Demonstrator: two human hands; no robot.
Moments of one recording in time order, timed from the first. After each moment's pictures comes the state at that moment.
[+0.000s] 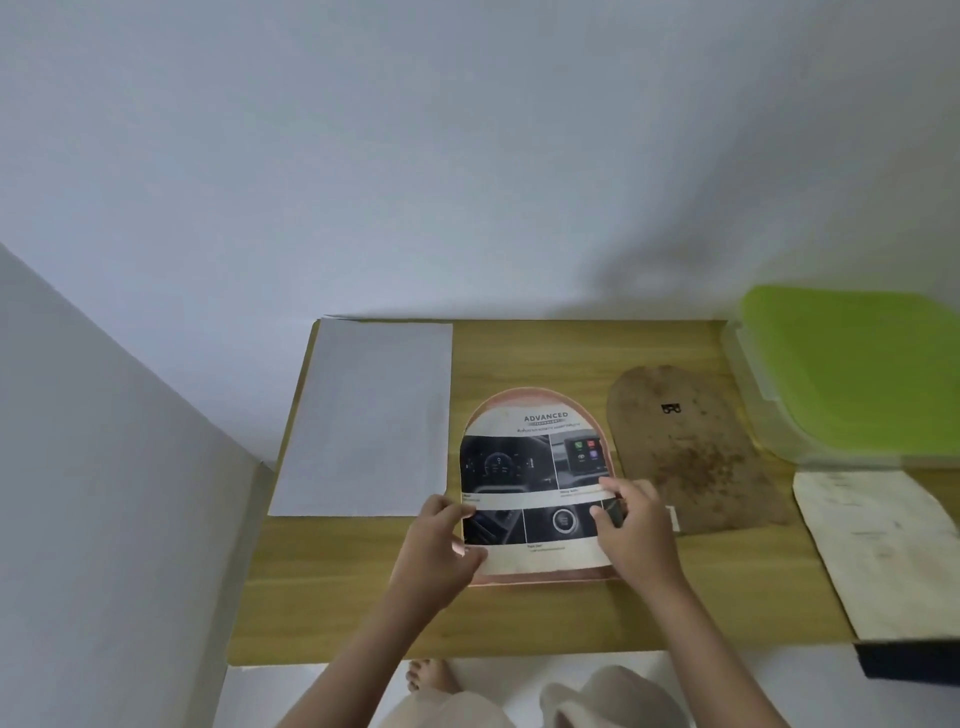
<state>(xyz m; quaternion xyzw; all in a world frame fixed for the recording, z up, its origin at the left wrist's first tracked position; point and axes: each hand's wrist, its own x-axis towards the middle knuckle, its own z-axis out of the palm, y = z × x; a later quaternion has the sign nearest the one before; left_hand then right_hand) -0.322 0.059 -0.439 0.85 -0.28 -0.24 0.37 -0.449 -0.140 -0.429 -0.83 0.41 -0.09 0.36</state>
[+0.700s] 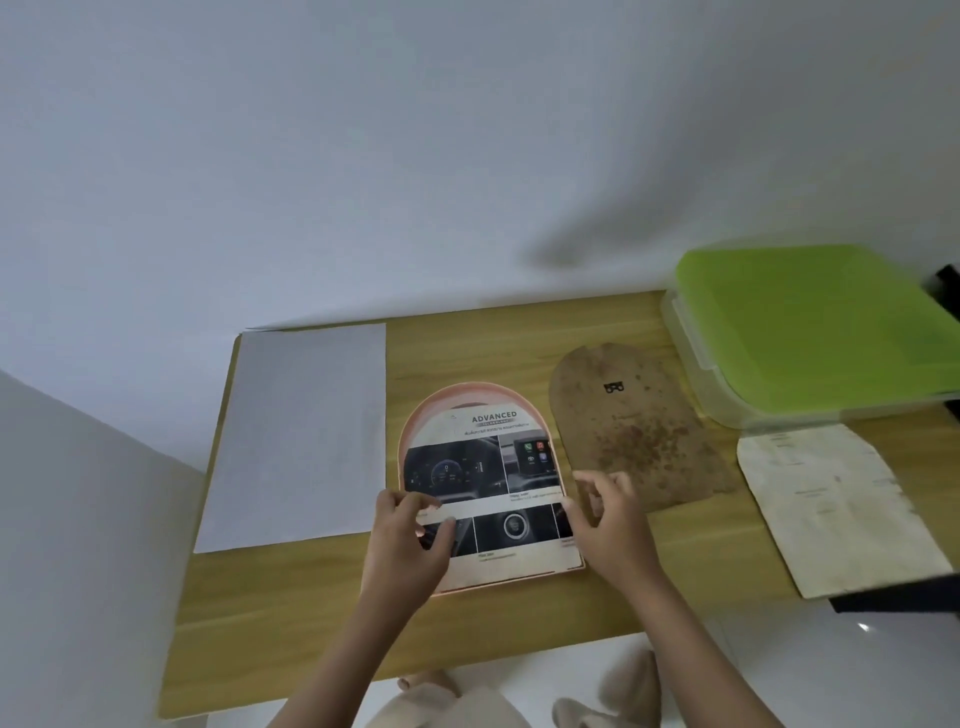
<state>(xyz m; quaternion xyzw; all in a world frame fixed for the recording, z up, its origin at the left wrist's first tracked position) -0.332 0.017 -0.433 0.87 -0.24 -0.18 0.38 -0.476 -0.169 -0.447 -0.83 0.40 -0.12 0.37</state>
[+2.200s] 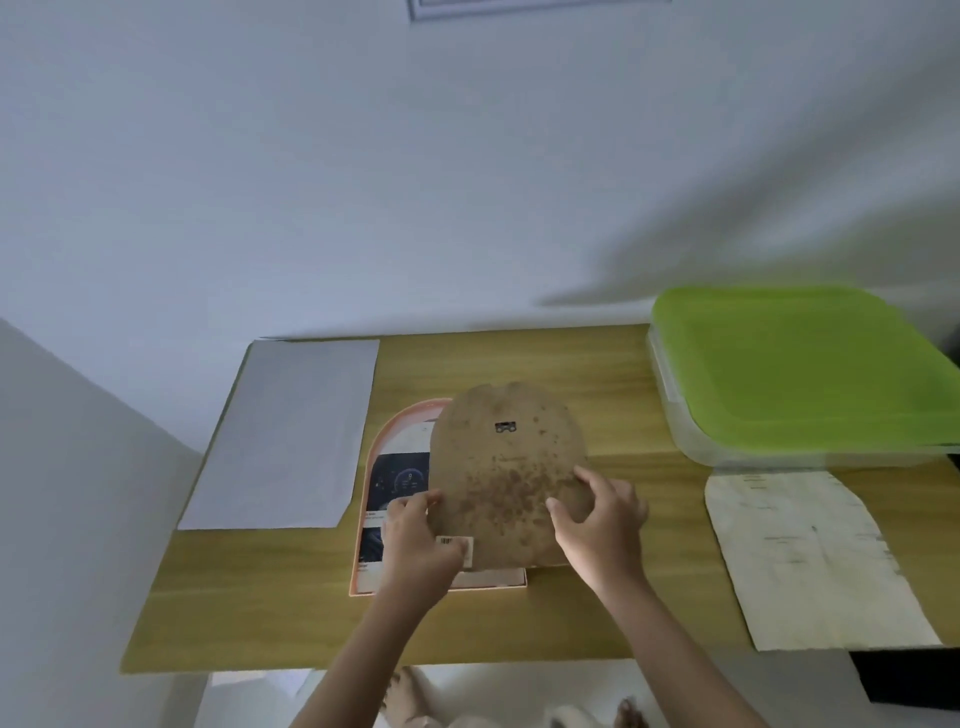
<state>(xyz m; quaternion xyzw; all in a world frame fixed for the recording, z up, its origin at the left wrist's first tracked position) -0.393 -0.045 -0.414 0.88 -0.11 -0.24 0.39 -0.496 -0.208 -0.417 -0.80 0.45 -0.11 0.39</state>
